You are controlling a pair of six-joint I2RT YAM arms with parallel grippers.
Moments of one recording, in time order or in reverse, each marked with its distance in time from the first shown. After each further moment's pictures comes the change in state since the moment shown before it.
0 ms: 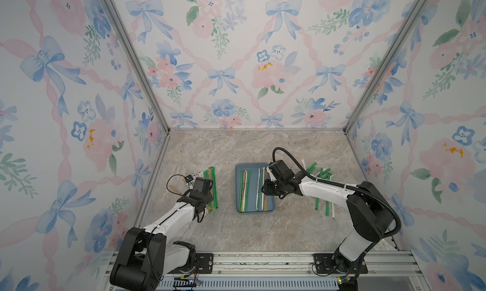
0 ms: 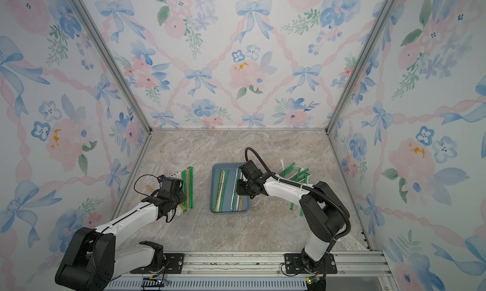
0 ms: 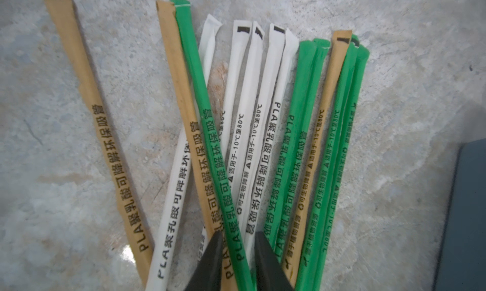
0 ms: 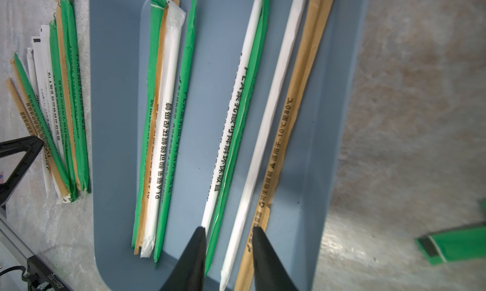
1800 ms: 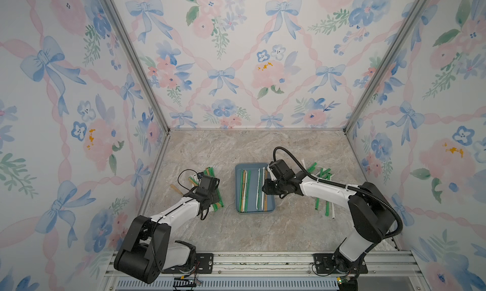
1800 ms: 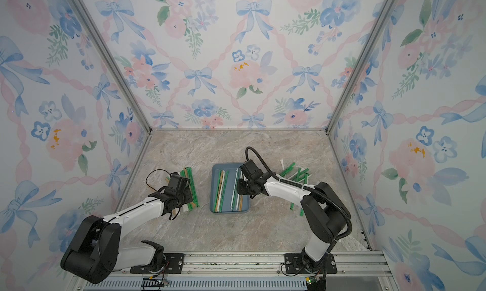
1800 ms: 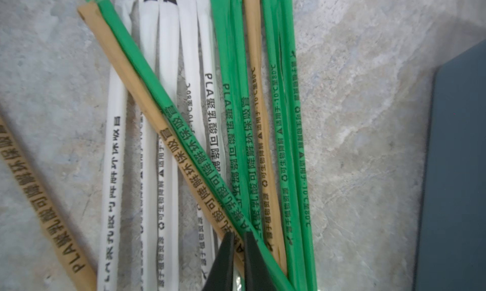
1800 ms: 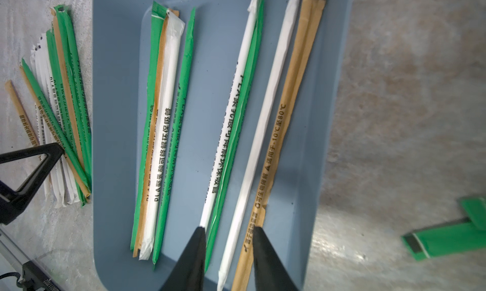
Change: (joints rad) left arm -0.079 0.105 0.055 0.000 0.071 0.145; right arm -0.010 -0.014 0.000 -0.005 0.023 -0.003
